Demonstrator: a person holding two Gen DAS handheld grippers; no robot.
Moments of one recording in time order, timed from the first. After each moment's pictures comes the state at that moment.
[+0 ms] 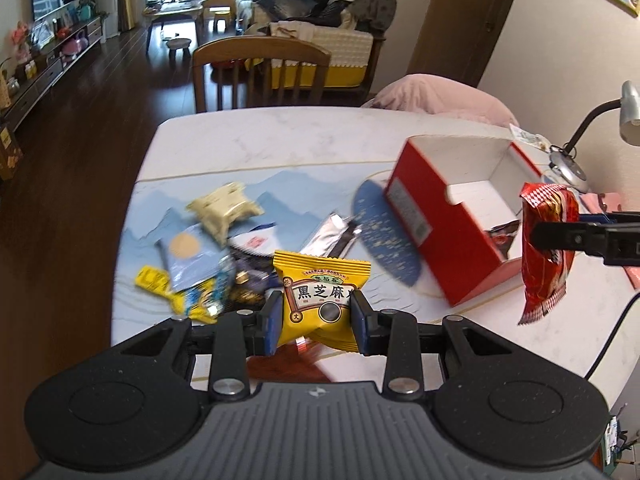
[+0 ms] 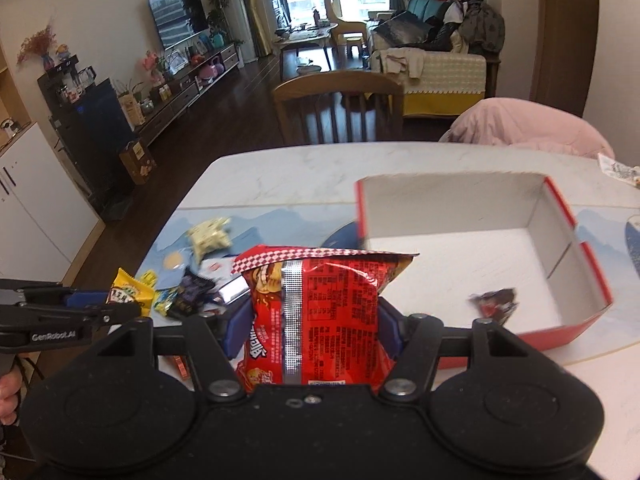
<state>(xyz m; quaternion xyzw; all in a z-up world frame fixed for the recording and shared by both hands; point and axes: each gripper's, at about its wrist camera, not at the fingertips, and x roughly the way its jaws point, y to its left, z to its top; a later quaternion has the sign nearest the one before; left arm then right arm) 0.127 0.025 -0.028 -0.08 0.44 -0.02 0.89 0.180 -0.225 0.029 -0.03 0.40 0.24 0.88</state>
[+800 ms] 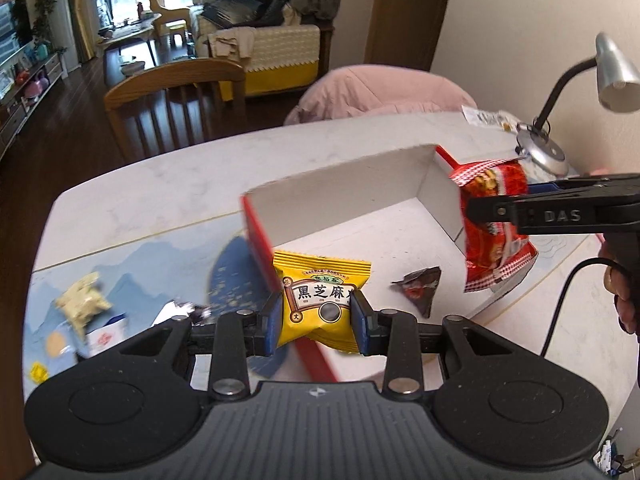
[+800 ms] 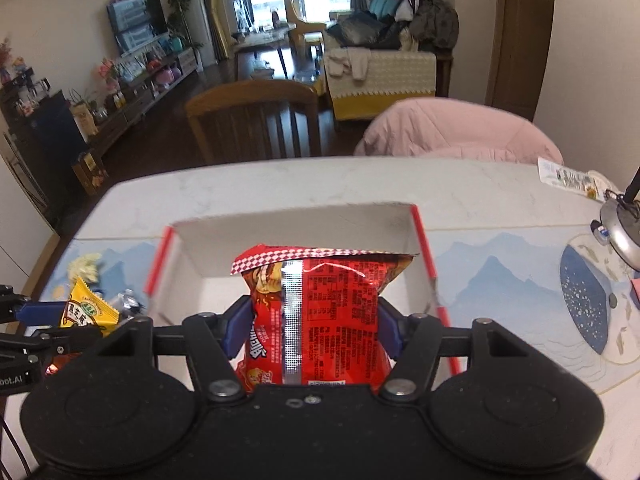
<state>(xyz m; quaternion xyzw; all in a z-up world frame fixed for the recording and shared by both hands) 0.251 -0.156 -0.014 -0.02 0.45 -0.05 0.89 0.313 -0.350 0.006 -0.04 0.41 0.19 0.89</state>
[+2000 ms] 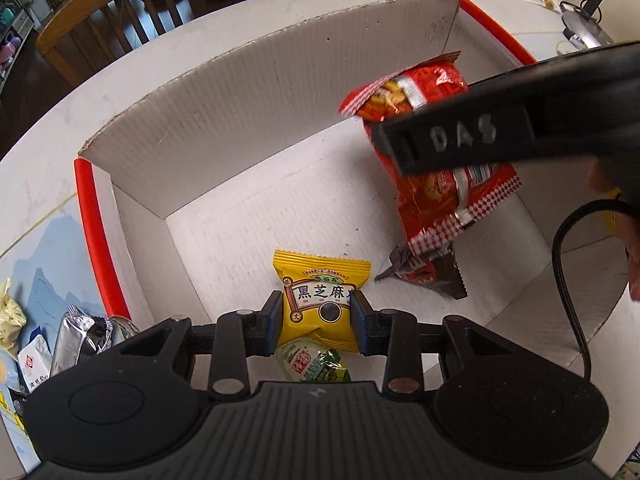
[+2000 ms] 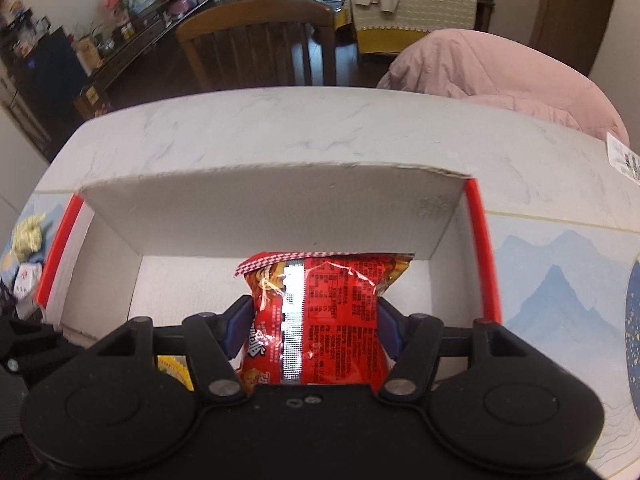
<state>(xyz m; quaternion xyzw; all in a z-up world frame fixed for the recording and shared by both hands) 0.366 -0.231 -0.124 0.04 0.61 -0.04 0.79 0.413 -0.328 -0.075 -0.09 0.50 0.23 0.83</state>
